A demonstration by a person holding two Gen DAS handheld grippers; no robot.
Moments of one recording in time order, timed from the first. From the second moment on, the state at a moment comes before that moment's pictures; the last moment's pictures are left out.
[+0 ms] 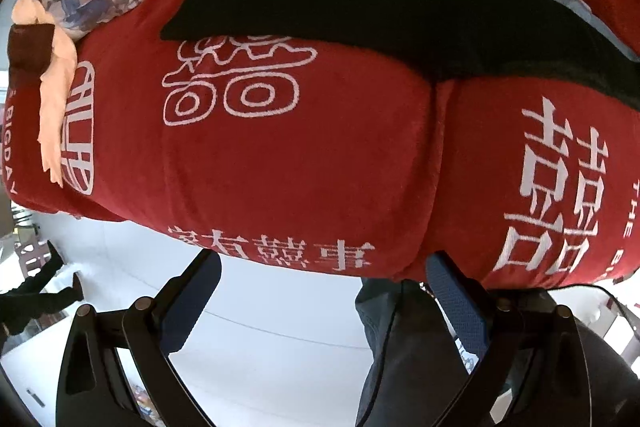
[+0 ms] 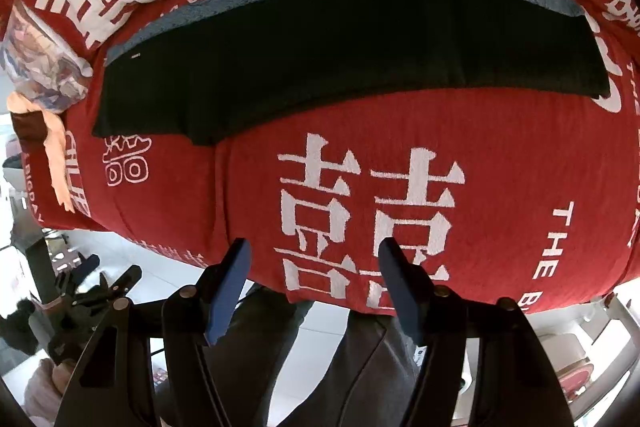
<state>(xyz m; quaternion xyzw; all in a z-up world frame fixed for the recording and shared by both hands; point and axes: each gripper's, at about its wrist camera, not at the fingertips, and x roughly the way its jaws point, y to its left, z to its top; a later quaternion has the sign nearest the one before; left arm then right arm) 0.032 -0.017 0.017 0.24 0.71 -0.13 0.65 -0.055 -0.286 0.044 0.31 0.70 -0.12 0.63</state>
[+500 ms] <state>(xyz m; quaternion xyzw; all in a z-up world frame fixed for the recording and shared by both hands) 0.054 -0.045 0.019 0.26 0.68 -0.19 0.65 -0.077 -0.296 0.053 0.34 0.67 -0.17 0.64</state>
